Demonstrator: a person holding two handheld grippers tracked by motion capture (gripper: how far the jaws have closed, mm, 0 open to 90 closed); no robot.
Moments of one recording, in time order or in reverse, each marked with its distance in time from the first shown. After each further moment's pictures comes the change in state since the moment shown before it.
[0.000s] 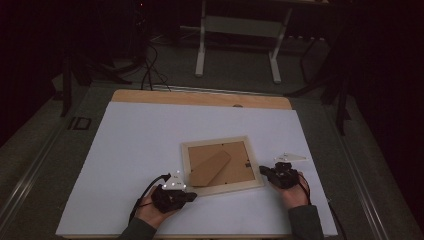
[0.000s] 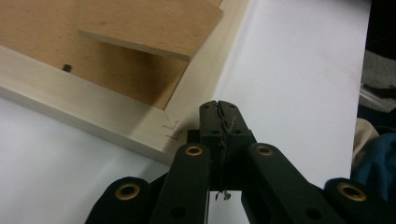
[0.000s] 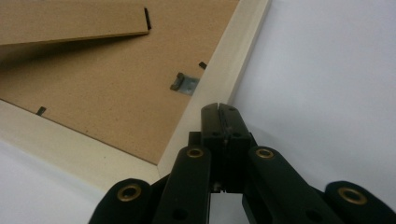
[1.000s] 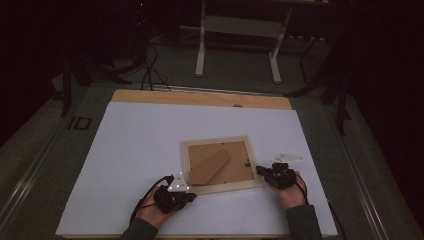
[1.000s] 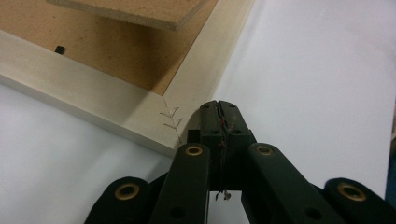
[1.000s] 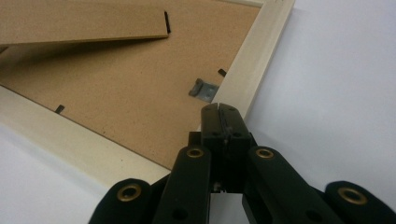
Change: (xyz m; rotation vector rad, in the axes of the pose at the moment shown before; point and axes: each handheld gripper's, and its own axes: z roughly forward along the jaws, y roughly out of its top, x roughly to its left) left arm 0.001 -0.002 0.008 0.059 0.067 0.029; right arm 0.008 0.003 0.003 -0.009 0.025 -0.033
